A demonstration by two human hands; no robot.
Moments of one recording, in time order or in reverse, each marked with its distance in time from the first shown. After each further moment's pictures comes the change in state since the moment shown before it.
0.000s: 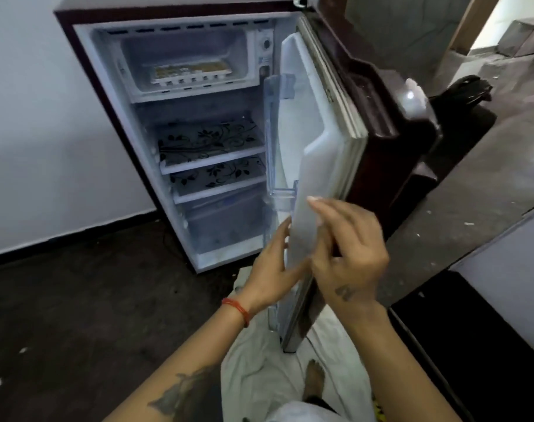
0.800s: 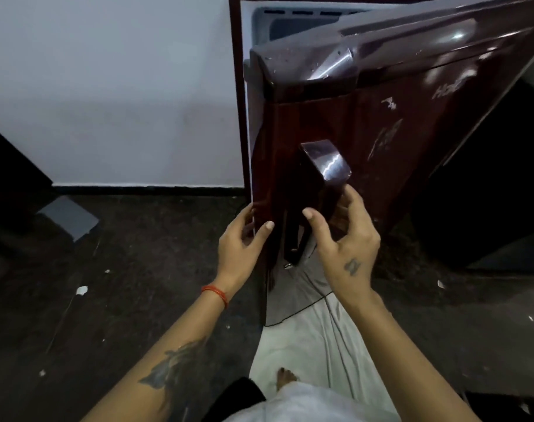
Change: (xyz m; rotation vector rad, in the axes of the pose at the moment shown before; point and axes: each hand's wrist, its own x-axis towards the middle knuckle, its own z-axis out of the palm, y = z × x) left_hand -0.002 -0.100 -0.175 -0.161 0.765 -0.230; right_hand 0.020 -0.045 0.186 0.503 -0.370 0.238
